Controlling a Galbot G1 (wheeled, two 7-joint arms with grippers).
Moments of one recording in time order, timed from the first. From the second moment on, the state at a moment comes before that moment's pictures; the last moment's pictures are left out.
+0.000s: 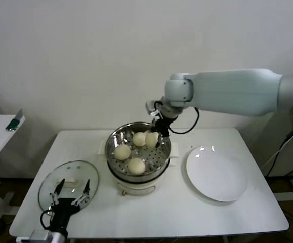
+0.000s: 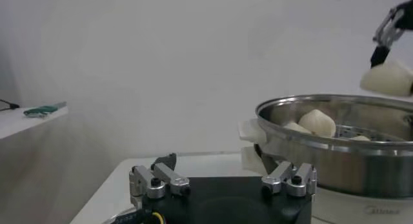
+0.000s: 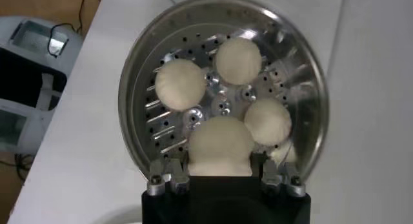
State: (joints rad) left arm 1.78 -1.46 -0.68 -2.19 -0.13 0.09 0.04; right arm 0.89 1.23 -1.72 1.38 0.85 -0.38 -0.82
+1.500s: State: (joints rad) left arm 1.77 -1.45 -0.69 -2.21 -0.15 0.11 0.04; right arm 0.77 1.16 -1.58 1.35 0.90 -0.37 -0.71
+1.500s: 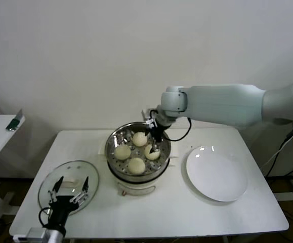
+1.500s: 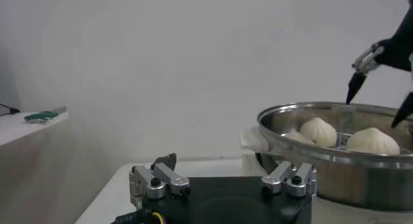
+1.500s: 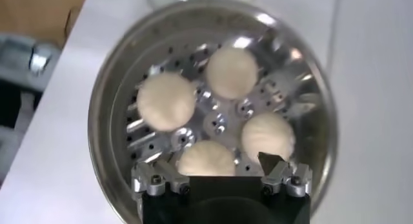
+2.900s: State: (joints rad) left arm 1.72 -1.37 -0.70 -2.13 0.16 -0.04 -0.04; right arm -1.23 0.90 0.44 1.65 0.61 0.16 -0.11
